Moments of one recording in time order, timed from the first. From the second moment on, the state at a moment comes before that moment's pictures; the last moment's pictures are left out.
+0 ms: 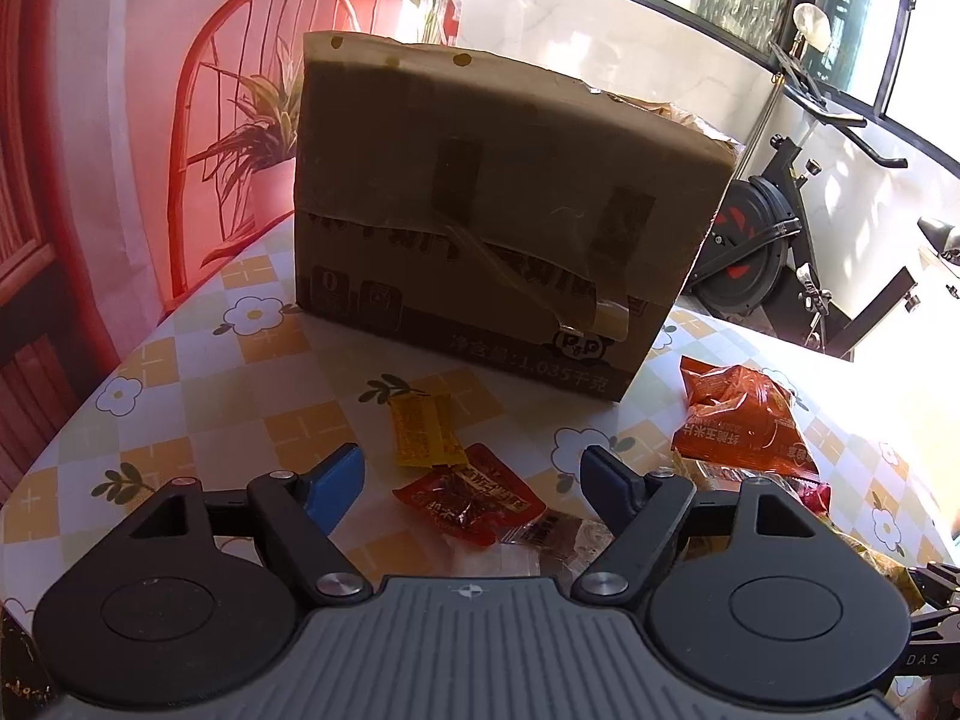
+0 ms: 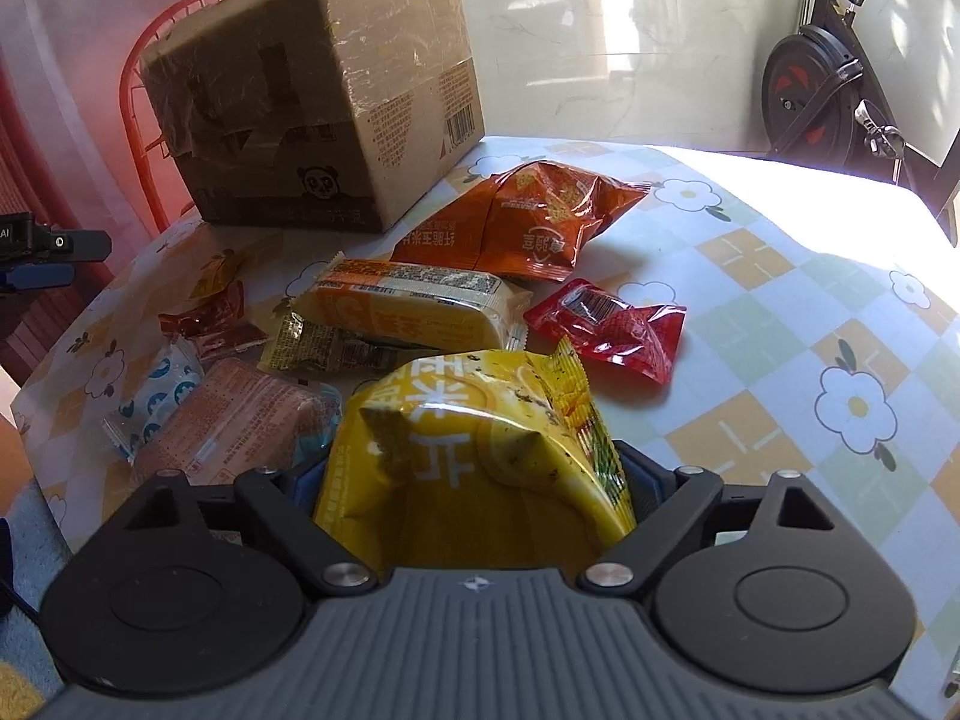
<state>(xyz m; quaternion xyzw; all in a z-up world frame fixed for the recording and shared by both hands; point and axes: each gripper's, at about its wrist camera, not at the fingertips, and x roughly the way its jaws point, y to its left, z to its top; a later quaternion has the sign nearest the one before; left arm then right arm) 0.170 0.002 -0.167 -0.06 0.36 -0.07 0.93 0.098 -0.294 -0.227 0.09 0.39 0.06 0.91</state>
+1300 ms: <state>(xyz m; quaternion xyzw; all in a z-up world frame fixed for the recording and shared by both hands) 0.162 -0.061 -0.247 -0.01 0.44 -0.21 0.87 0.102 -0.277 -0.187 0.10 0.32 0.08 0.94</state>
